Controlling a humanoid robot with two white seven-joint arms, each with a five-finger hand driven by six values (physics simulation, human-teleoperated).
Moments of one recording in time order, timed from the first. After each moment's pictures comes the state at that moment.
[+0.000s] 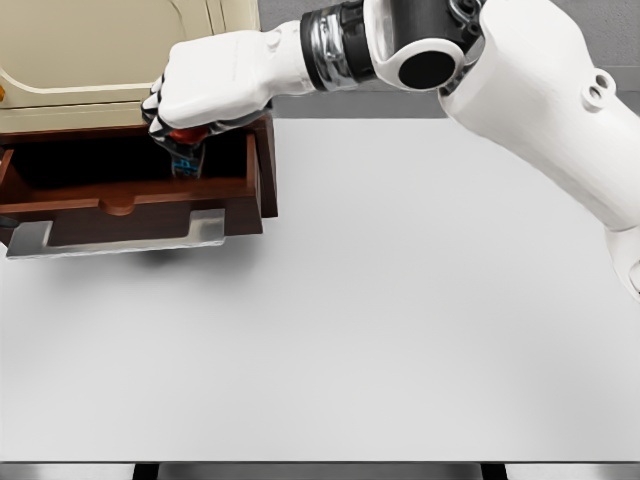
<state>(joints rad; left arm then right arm) -0.72 1.73 -0.98 -1.73 0.62 -0.61 -0.61 -1.36 -0.24 1.02 -1.32 0.34 -0.61 0.61</state>
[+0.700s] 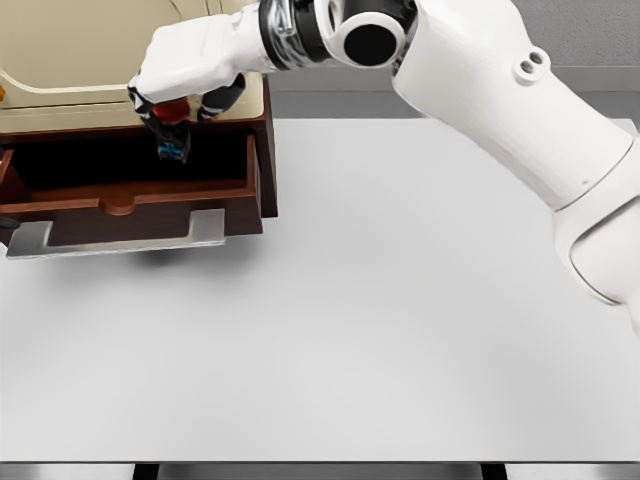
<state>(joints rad) -0.72 1.73 -0.98 -1.73 0.62 -0.61 -0.61 -1.41 -0.09 1.05 -1.06 0.35 -0.61 0.61</state>
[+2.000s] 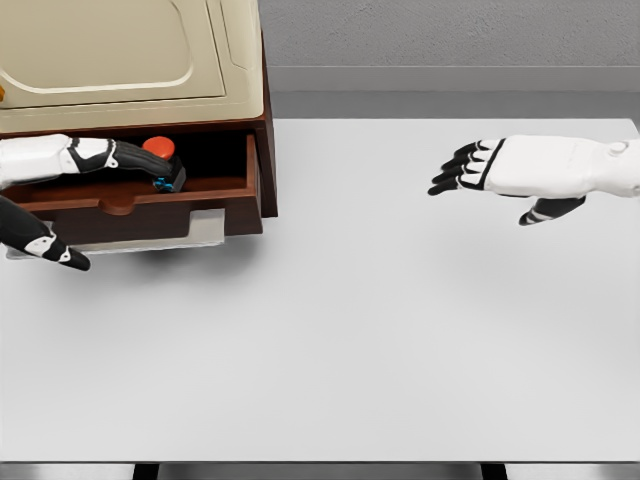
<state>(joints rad) -0.91 1.32 -0.97 -1.76 0.63 -0.61 -0.61 -0.83 -1.03 0.76 -1.63 0.17 -0.61 0.61</state>
